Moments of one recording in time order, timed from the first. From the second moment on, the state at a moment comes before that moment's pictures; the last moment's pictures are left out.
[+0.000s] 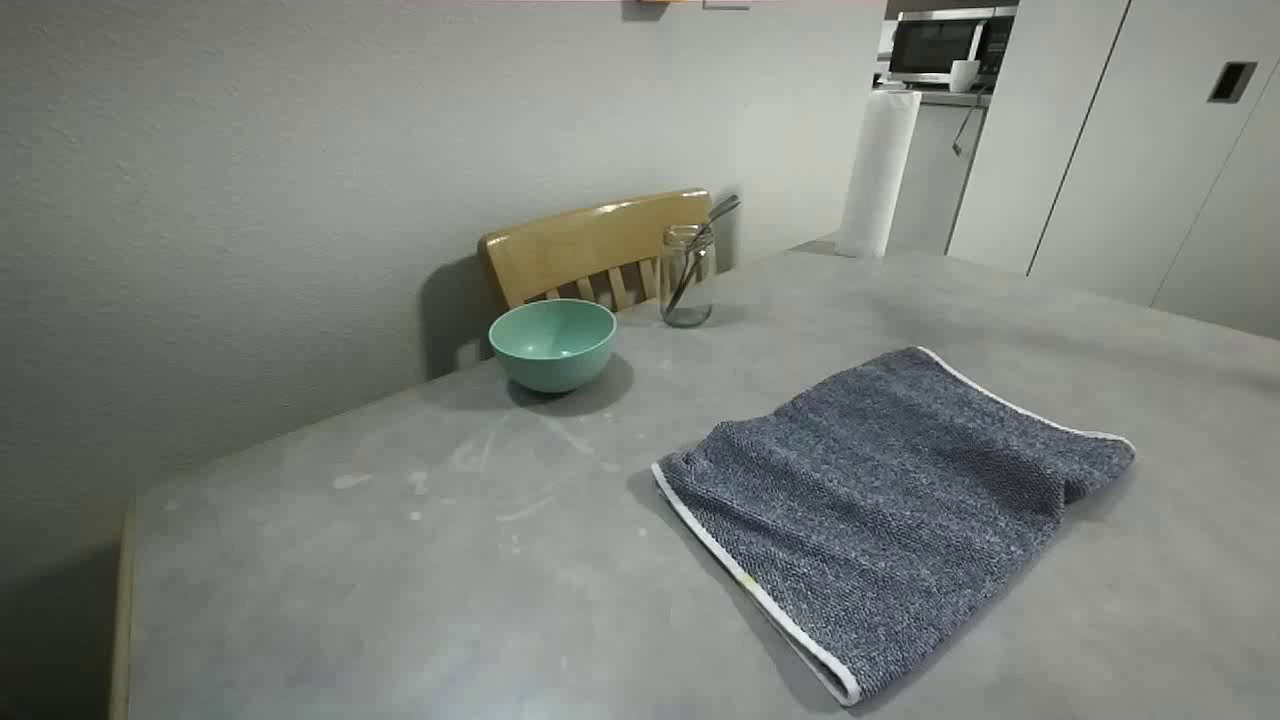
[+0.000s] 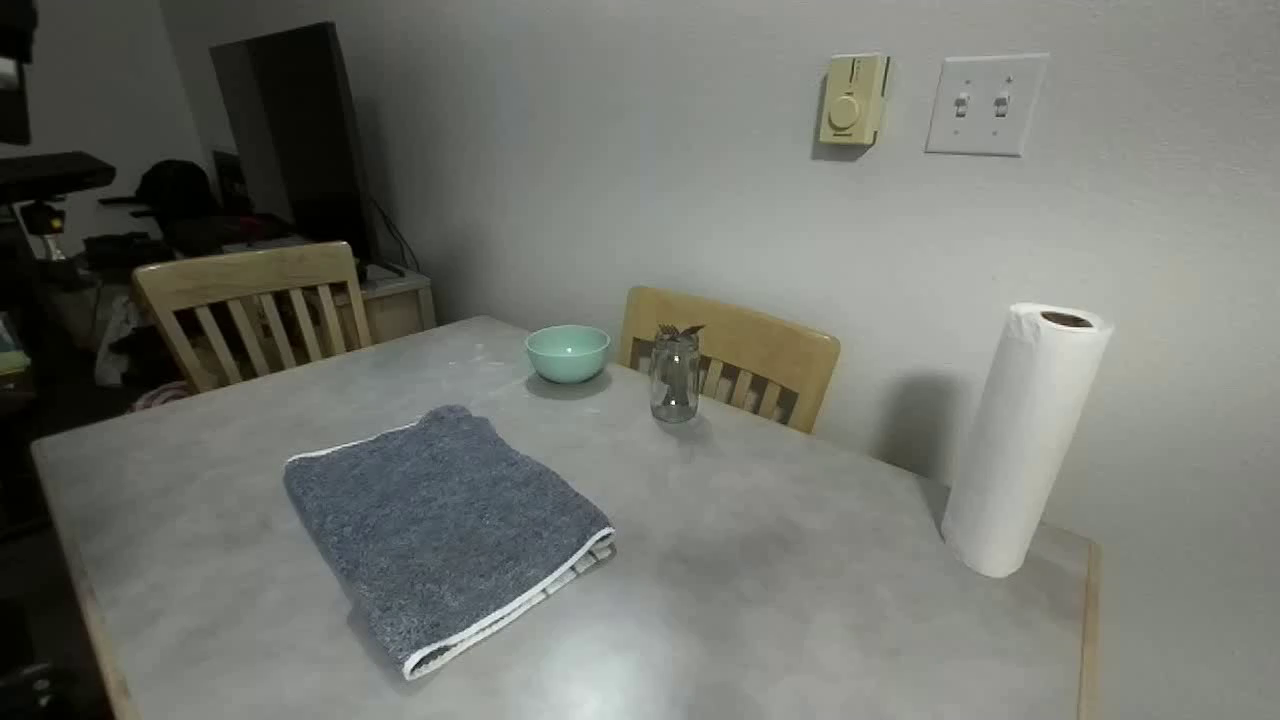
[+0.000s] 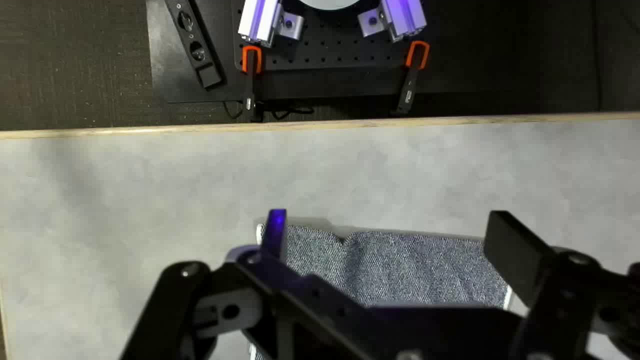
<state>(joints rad) 0.02 -0.65 0.00 -2.34 -0.01 1.48 0.04</state>
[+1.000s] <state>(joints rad) 0.02 -0.63 0.00 -2.34 -0.01 1.49 0.04</state>
